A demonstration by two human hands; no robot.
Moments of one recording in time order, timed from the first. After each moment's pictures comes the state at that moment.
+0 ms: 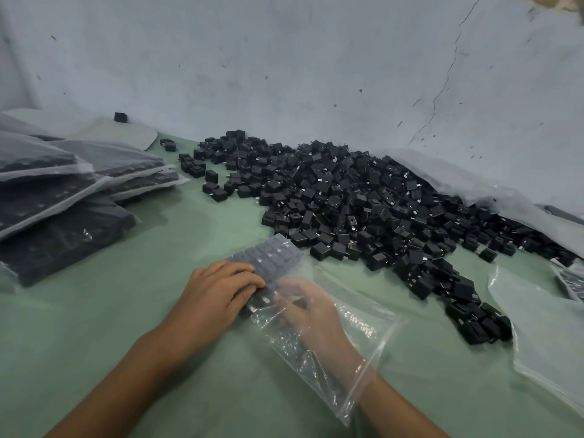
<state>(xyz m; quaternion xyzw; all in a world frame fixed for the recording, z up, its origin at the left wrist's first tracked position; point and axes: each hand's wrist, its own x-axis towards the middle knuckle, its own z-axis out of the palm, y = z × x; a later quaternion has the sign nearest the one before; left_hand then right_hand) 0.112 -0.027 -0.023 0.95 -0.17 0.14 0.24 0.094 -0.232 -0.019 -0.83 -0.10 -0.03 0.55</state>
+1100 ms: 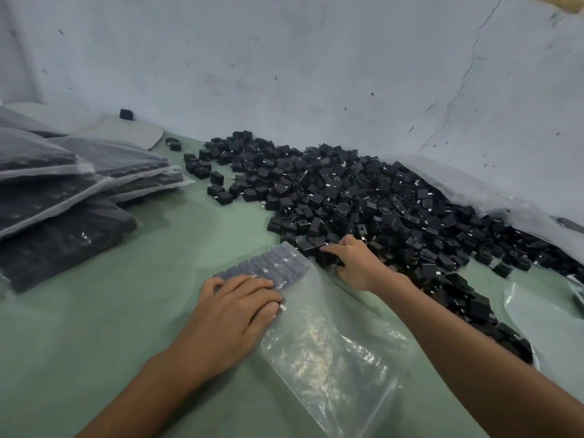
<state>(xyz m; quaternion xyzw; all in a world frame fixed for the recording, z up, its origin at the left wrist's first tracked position) 0.105 -0.046 -0.027 0.94 -0.18 0.19 0.23 0.245 -0.313 0.014 -0.98 -0.17 0.03 0.07</state>
